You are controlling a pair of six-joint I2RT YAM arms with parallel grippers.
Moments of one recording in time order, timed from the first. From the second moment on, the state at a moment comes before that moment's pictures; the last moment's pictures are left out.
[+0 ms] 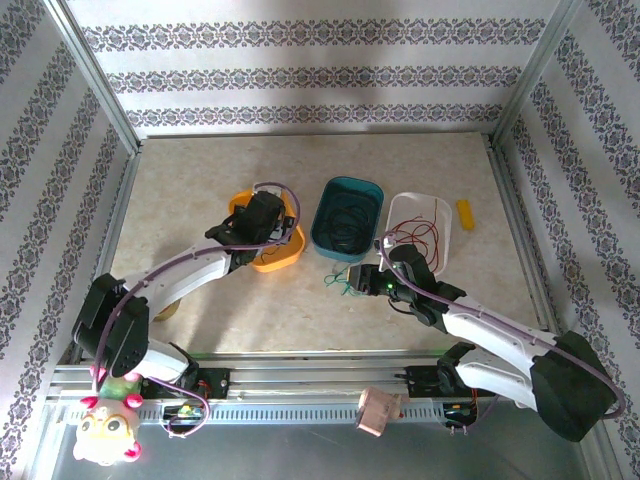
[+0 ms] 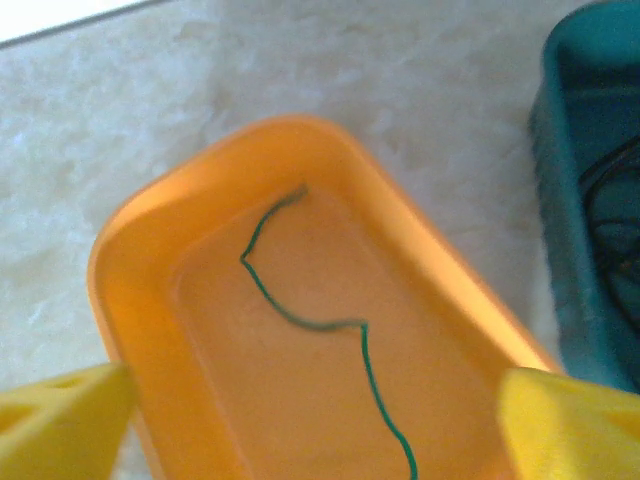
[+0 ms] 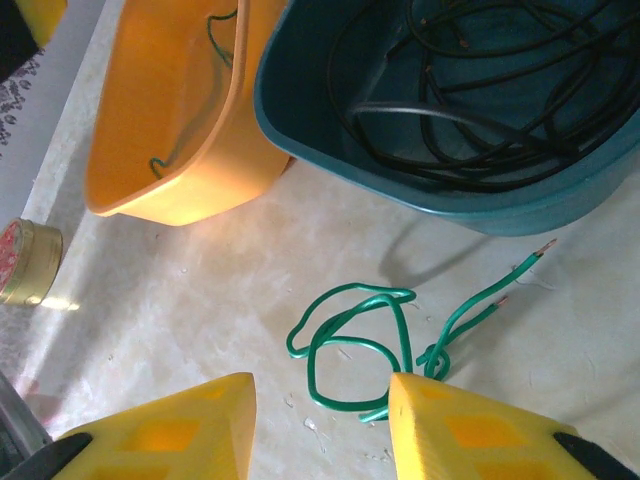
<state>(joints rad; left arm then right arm) -0.58 1.44 0.99 -0.28 -0.42 -0.20 0.61 1.03 0.40 0.03 -0.22 0.66</state>
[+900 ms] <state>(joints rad) -0.89 1.46 0.83 -0.23 0.09 -0.13 0.63 1.30 0.49 0.03 -0.17 0.64</state>
